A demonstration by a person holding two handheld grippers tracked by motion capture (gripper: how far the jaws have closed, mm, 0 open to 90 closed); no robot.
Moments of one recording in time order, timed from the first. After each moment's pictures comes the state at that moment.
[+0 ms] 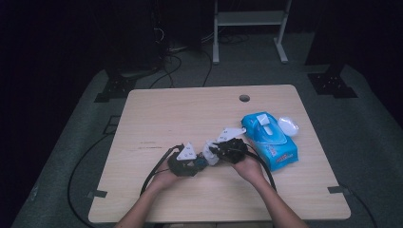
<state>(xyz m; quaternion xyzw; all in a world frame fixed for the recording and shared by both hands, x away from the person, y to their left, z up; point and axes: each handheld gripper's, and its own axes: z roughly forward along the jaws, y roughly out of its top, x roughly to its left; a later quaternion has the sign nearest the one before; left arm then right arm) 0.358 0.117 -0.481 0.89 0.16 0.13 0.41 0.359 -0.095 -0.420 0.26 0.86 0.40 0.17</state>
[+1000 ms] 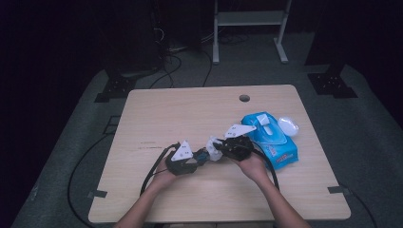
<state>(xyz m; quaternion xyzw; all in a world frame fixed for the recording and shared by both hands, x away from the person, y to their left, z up) 0.350 0.124 -0.464 0.85 0.16 0.16 0.47 0.361 -0.113 -0.412 0.28 0.84 0.44 0.16</state>
